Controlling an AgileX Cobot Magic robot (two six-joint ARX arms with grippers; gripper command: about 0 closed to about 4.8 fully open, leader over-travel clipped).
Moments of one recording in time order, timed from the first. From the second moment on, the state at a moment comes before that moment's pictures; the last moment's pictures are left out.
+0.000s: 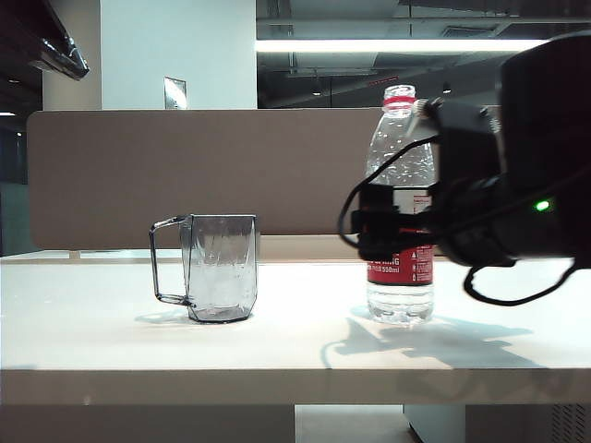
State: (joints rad) left arm -0.46 0.78 0.79 -0.63 0.29 -0.02; right arm 0.60 1.87 0.42 1.37 0.30 0.08
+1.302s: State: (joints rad) left arm -0.46 0.78 0.79 -0.63 0.29 -0.02; right arm 0.57 1.92 0.59 1.27 0.26 -0.07
